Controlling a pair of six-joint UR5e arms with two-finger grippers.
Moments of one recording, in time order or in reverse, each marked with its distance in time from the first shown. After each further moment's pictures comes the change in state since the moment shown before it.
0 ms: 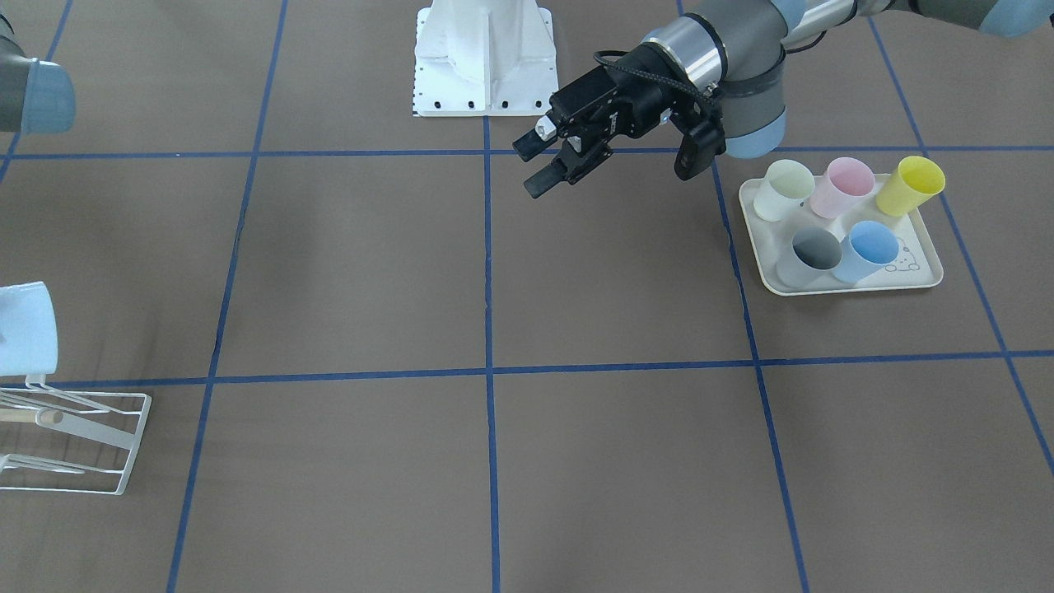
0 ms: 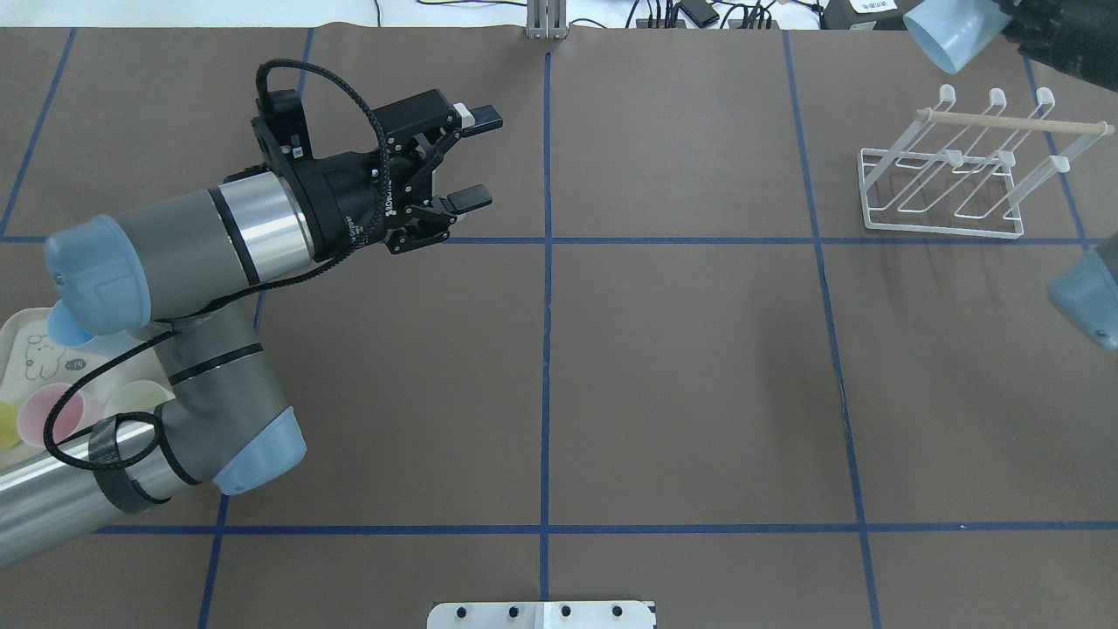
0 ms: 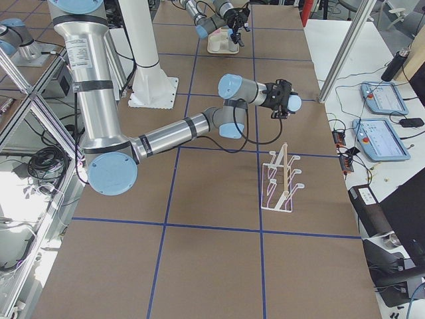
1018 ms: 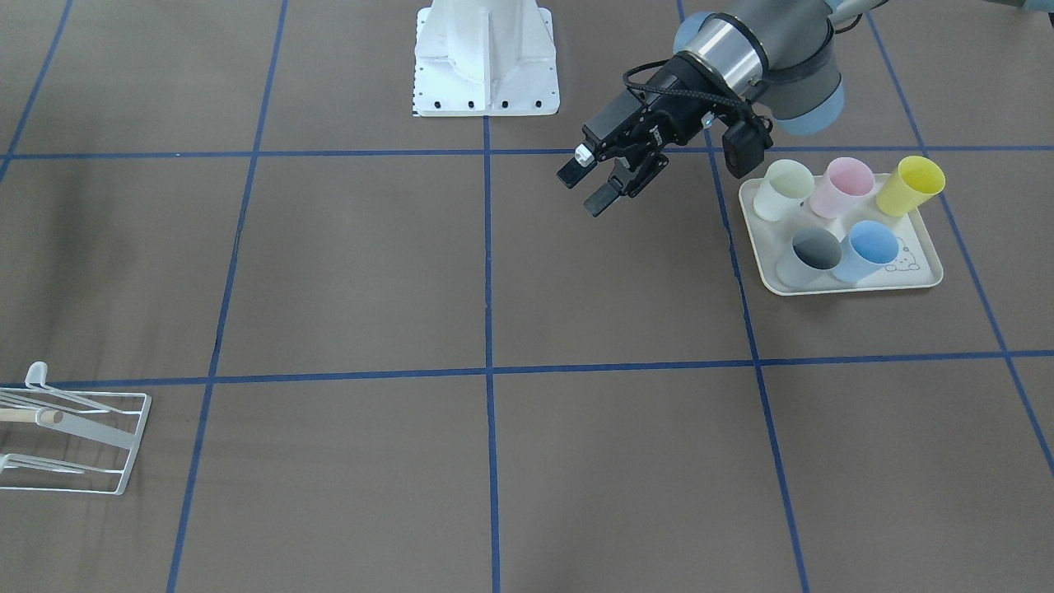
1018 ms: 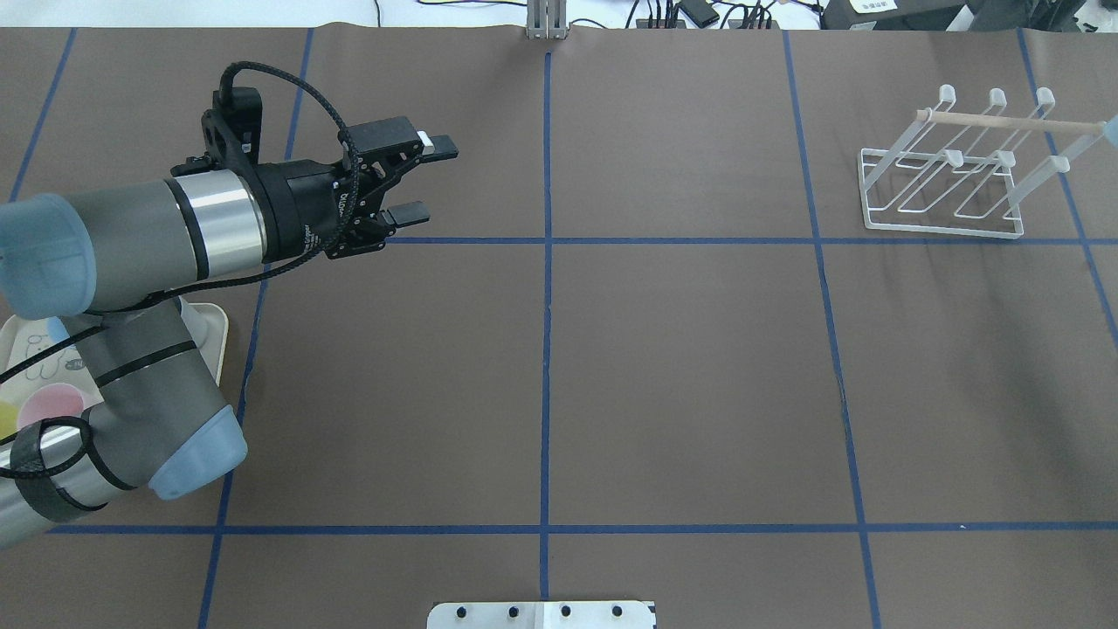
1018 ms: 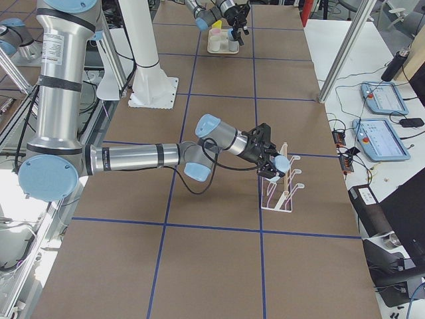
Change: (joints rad) left arm -0.032 0.086 -0.090 0.190 -0.069 0.102; right arm 0.029 -0.261 -0.046 0.001 -0.212 -0.556
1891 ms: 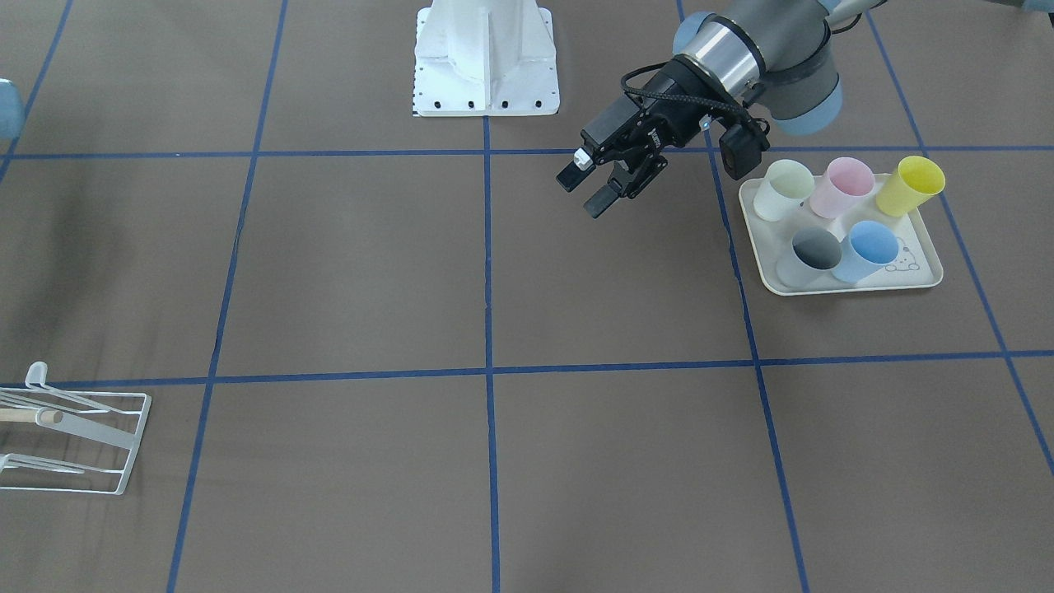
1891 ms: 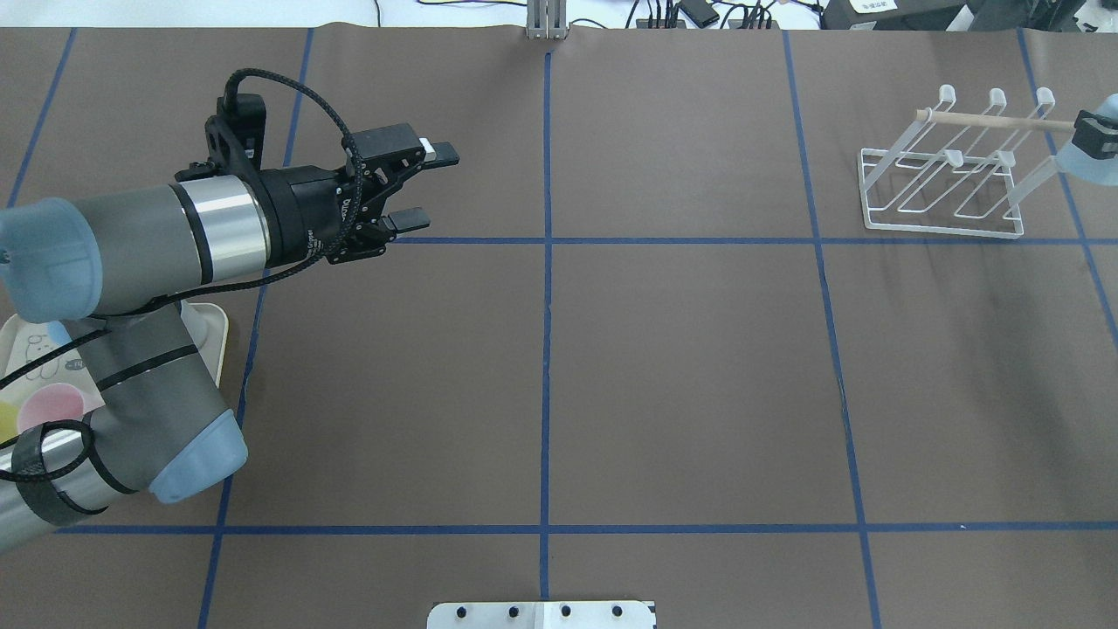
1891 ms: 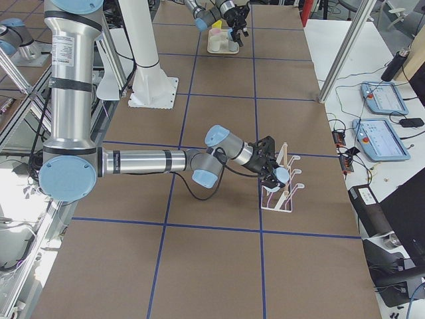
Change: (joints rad) left arm 0.007 0.003 0.002 0.006 0.001 0.000; right arm -0.051 0.067 -0.128 0.000 -0.011 -0.022
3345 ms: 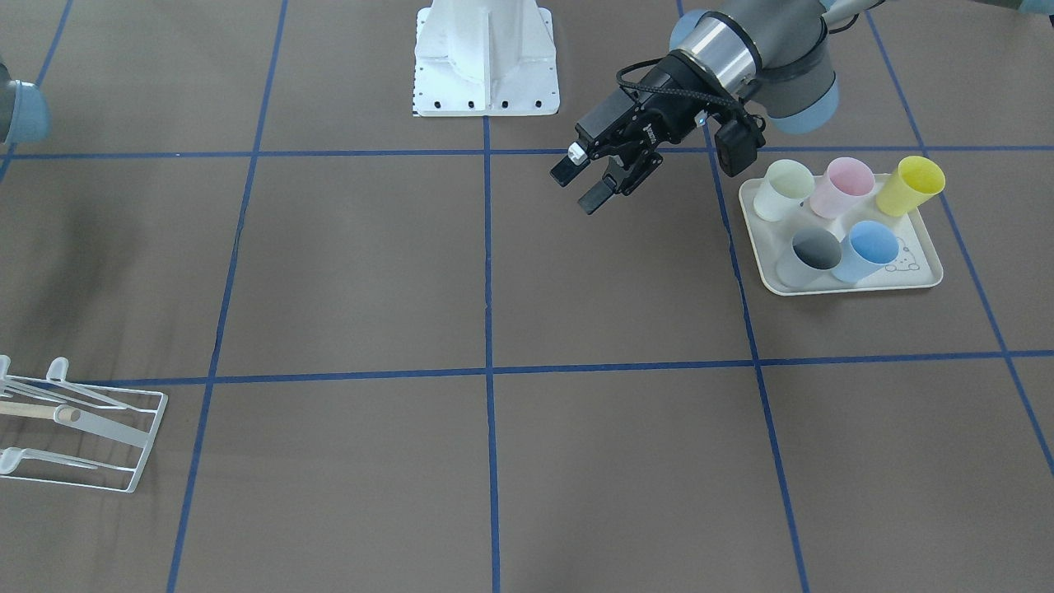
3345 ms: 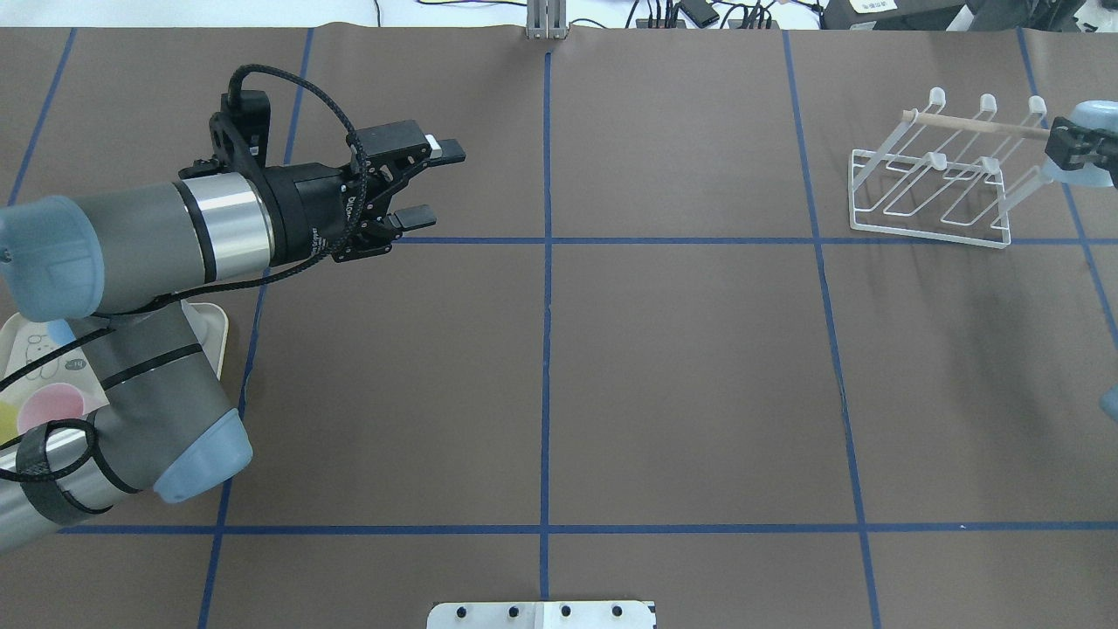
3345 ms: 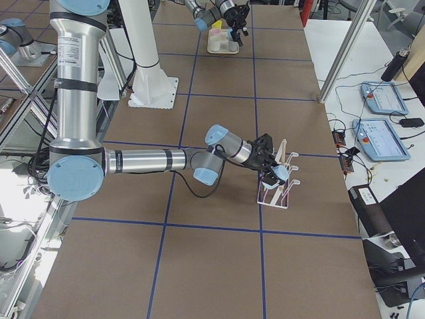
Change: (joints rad) left arm 0.002 -0.012 -0.003 -0.001 0.000 0.000; right arm -0.064 0.009 -0.001 0.003 -0.106 -0.047
